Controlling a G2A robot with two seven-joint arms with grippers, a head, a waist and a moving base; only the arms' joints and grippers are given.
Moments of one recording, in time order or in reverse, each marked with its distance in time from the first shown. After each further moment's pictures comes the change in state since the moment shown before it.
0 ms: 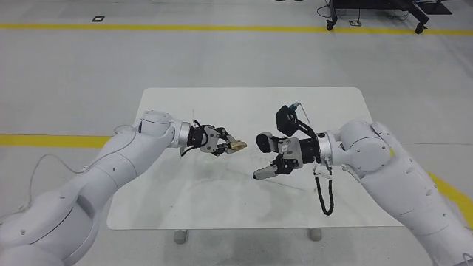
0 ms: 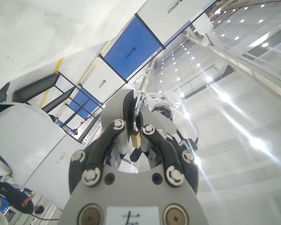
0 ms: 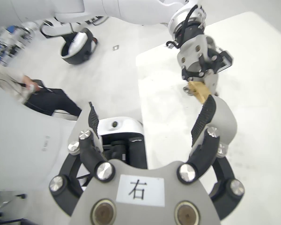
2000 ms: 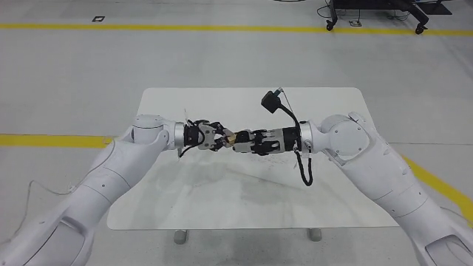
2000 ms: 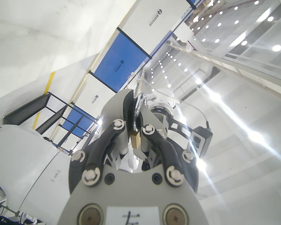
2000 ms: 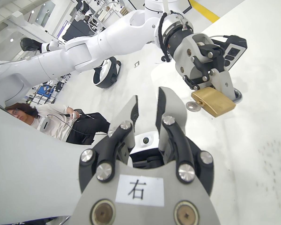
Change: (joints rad) left arm 0.192 0.058 -0.342 -0.199 0.115 0.041 0.103; right arm 0.132 -0.088 -0.124 0.134 0.063 0.174 -0.061
